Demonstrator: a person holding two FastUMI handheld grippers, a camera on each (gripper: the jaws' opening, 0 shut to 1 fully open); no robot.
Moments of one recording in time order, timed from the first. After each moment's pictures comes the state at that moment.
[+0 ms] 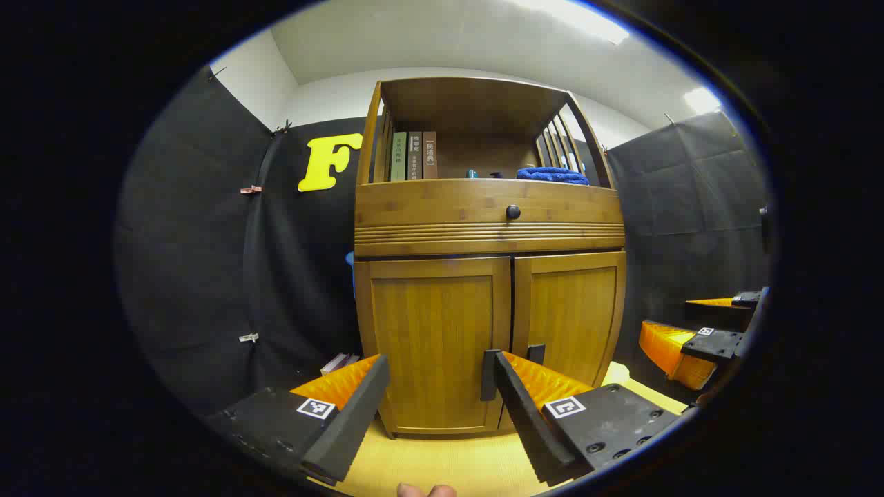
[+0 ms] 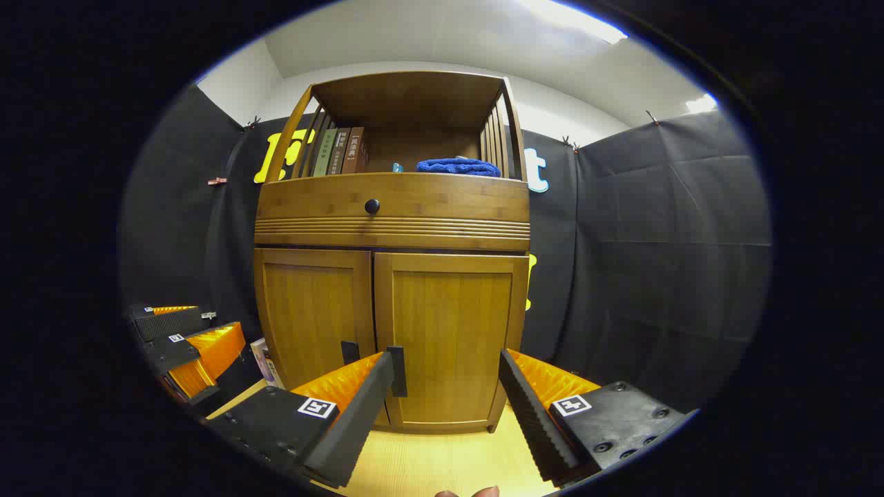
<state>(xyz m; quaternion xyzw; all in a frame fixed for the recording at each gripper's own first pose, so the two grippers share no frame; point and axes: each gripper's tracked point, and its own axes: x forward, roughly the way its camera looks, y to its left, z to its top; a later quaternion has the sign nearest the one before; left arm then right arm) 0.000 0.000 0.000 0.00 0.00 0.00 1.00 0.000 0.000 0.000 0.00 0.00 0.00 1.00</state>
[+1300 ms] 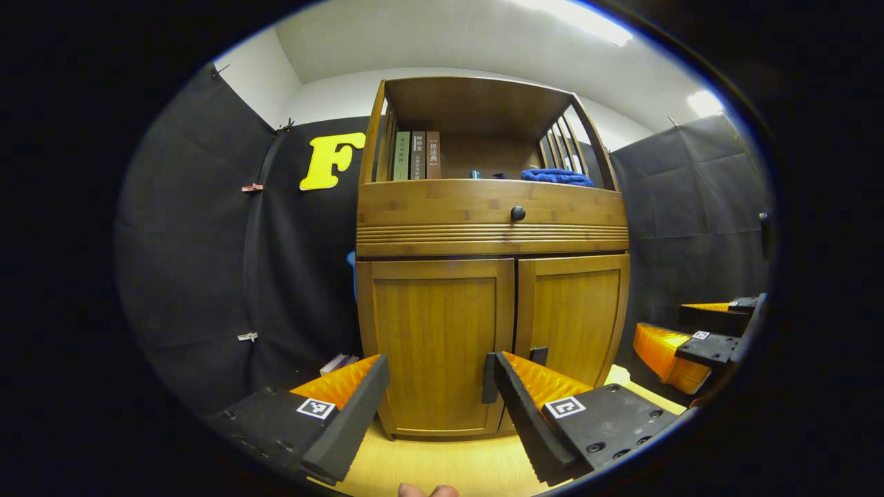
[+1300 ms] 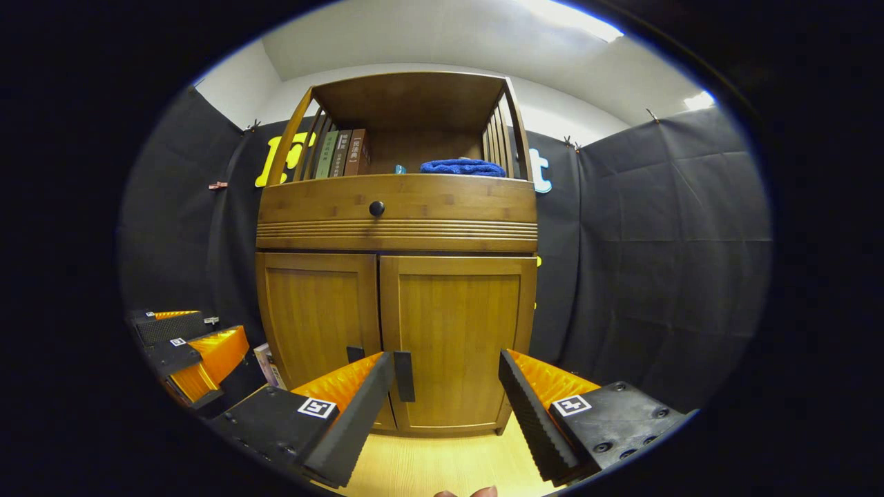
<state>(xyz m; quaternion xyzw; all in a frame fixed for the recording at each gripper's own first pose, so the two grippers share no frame) 0.008 0.005 -0.001 -0.01 0.00 0.00 1.00 0.014 0.011 -0.001 0.01 0.00 0.02 1.00</state>
